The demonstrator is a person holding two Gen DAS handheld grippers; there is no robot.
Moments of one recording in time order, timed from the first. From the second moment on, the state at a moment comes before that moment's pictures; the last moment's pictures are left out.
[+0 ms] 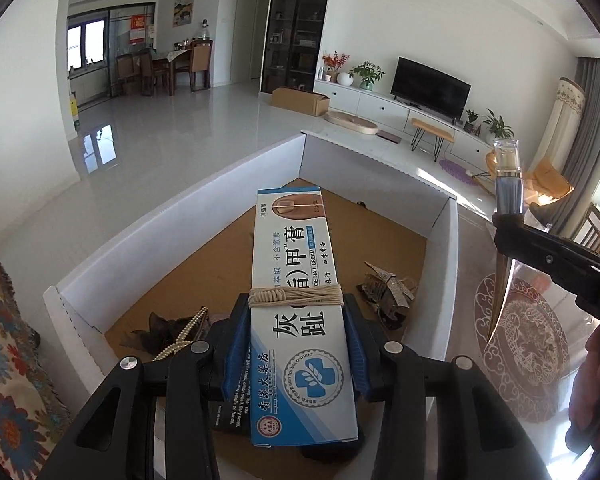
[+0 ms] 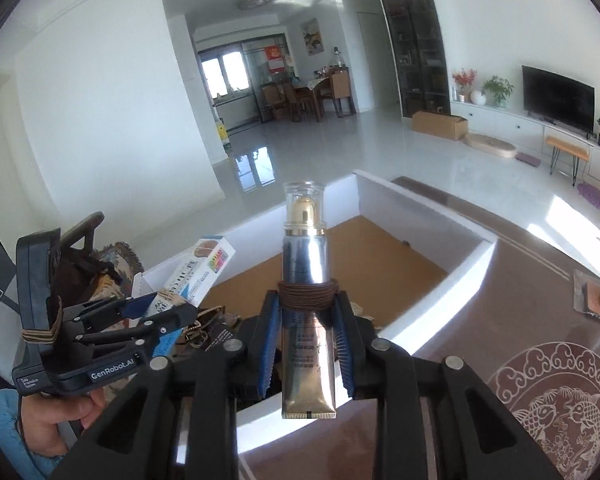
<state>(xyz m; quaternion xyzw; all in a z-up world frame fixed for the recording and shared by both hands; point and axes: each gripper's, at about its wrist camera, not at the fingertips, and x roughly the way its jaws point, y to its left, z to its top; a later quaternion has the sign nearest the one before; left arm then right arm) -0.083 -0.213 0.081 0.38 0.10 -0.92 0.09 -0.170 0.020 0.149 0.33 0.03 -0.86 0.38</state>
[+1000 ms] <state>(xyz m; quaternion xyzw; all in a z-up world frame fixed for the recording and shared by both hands) -0.067 -0.192 0.066 0.38 0.03 -0.91 0.19 -0.195 -0.010 0.084 0.44 0.11 -0.83 0.33</state>
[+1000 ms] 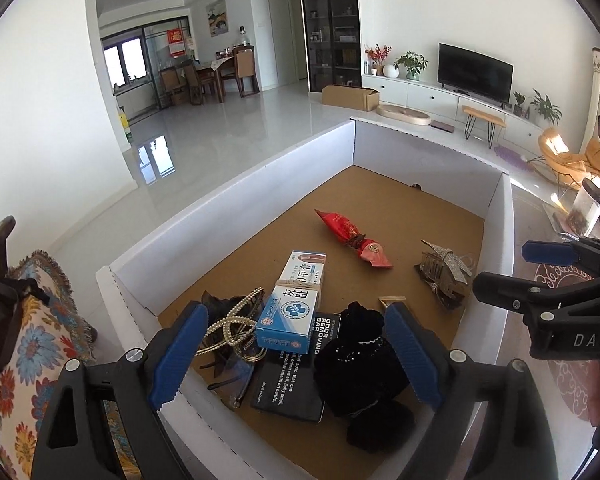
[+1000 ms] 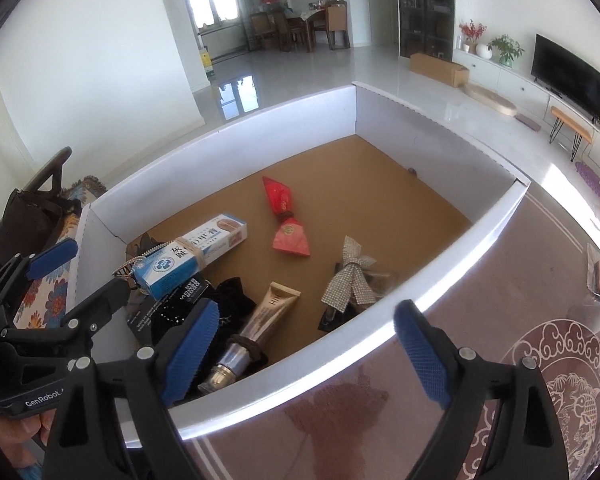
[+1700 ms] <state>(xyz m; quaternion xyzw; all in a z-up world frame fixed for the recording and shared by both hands) -0.042 -0.190 0.096 0.36 0.13 -0.90 0.21 -0.194 -0.027 0.083 0.46 0.16 -0.81 0.32</state>
